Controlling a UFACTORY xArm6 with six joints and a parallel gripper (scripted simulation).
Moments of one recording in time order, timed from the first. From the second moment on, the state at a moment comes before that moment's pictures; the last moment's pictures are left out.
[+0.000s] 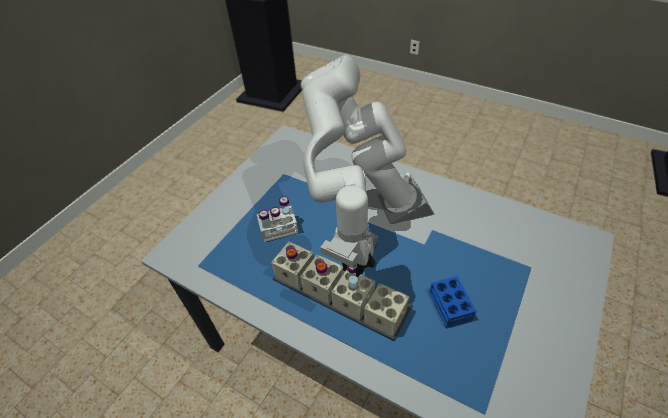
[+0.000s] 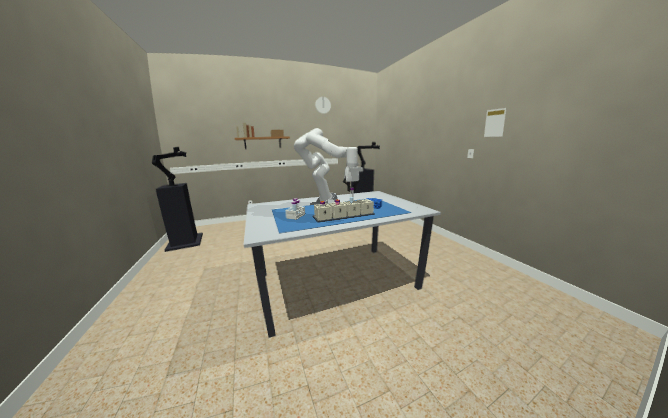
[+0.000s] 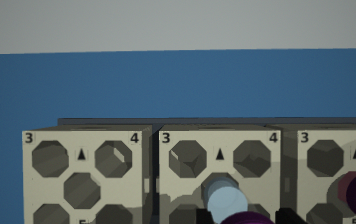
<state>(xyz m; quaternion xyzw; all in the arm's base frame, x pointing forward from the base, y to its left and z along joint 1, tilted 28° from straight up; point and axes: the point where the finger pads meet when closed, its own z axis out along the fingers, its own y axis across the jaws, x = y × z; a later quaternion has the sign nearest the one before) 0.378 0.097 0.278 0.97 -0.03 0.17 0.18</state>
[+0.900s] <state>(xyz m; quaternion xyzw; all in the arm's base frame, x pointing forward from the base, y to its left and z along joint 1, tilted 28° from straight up) 0.386 0.088 0.255 0.97 -0.03 0.17 0.18</state>
